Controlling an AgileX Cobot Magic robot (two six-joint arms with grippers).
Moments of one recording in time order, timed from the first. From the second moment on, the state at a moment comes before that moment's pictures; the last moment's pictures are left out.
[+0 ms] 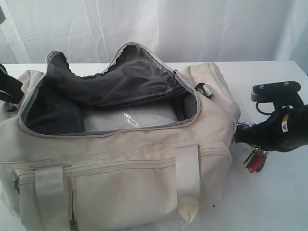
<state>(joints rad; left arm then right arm) -0.21 1.21 -1.11 -0.25 1.01 0.37 0.31 1.59 -0.70 -0.44 0.21 0.50</state>
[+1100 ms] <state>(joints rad) -0.21 1.14 -1.10 -0.38 0.99 0.40 0.31 0.84 -0.78 0.13 0.67 0.03</state>
